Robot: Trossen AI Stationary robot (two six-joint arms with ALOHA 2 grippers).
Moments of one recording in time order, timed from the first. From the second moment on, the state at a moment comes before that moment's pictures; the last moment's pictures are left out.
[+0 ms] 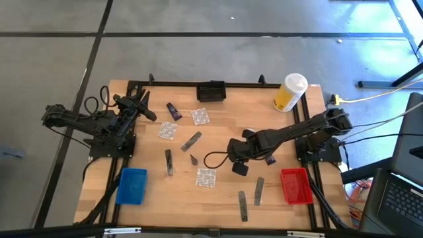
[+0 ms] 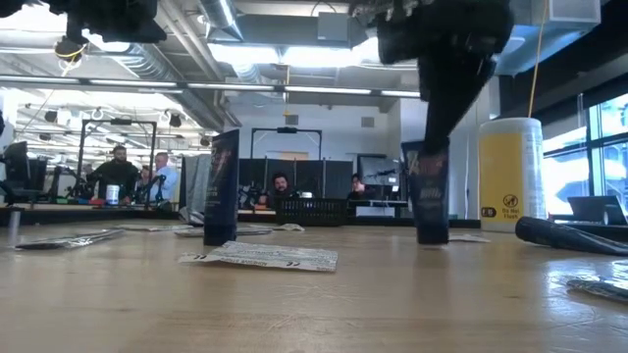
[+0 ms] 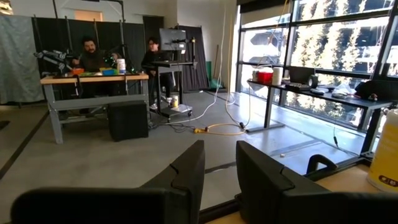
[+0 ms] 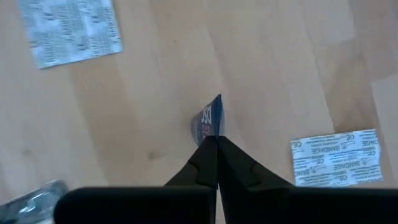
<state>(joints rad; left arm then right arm) -0.21 0.48 0.42 0.25 -1.36 0.13 0.27 1.70 1.27 -0.88 0.16 0.54</state>
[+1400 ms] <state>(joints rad) -0.21 0.48 0.42 0.25 -1.36 0.13 0.80 1.36 1.27 -1.45 0.11 1.51</state>
